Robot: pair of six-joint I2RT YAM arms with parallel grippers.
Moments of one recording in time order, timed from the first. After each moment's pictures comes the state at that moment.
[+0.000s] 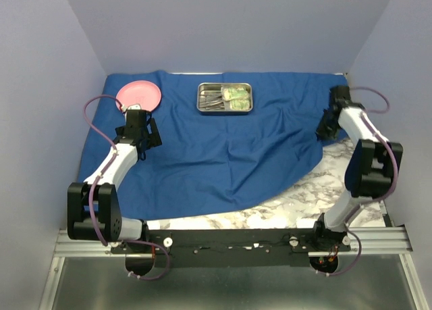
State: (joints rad) left arm -0.06 1.36 0.85 -0.31 -0.26 -0.30; right arm -0.18 1.71 1.24 -0.71 0.08 0.37
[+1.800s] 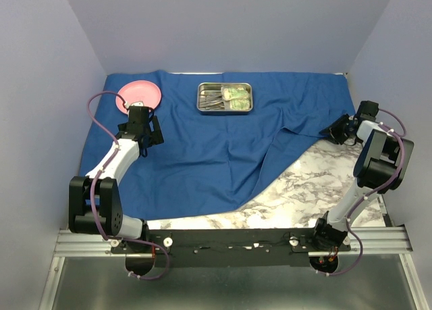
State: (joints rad) left arm -0.08 1.41 0.90 -0.34 -0.26 -0.30; right arm -0.41 1.88 1.18 -0.30 -0.37 0.56
